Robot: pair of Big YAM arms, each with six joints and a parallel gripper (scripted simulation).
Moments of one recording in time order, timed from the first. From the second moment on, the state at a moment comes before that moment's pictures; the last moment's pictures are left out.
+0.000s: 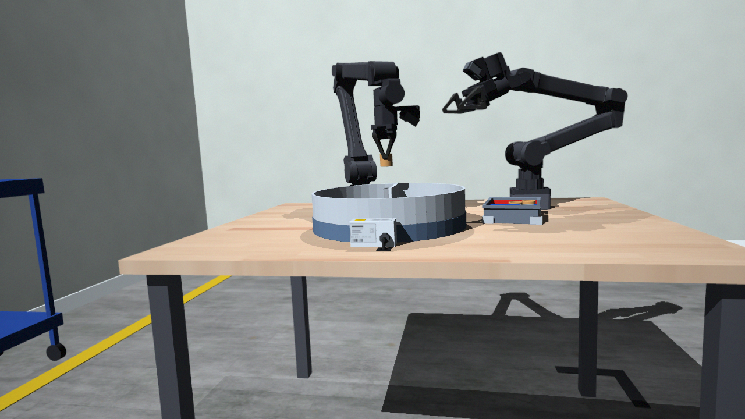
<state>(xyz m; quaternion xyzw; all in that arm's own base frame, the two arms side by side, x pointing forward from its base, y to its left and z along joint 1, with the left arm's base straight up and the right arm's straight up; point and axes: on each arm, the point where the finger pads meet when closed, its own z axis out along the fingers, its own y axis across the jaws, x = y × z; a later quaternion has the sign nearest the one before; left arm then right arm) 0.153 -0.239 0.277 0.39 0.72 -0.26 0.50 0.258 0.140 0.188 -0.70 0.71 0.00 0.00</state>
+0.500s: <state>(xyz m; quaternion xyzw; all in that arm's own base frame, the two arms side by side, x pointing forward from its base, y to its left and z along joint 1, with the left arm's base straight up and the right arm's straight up) 0.363 -0.158 0.403 0.15 0.75 -0.13 0.63 0.260 0.150 0.183 -0.69 0.72 0.00 0.00</state>
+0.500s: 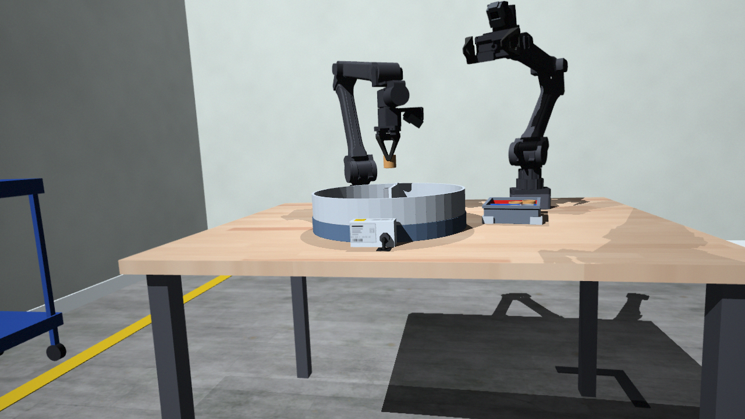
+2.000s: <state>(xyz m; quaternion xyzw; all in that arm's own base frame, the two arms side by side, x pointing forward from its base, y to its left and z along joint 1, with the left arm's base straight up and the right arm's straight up) 0.515 0.001 0.474 0.00 0.72 0.00 0.70 0.226 0.482 0.126 -0.70 0.71 -0.01 0.00</state>
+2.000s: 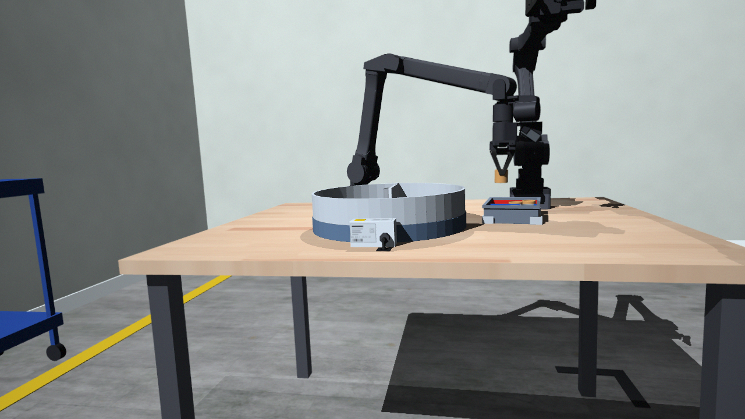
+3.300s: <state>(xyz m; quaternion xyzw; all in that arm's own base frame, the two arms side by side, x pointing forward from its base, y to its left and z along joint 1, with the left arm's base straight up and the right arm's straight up) 0.515 0.001 0.474 0.00 0.72 0.00 0.70 0.224 0.487 0.066 -0.70 0.71 -0.01 0.02</state>
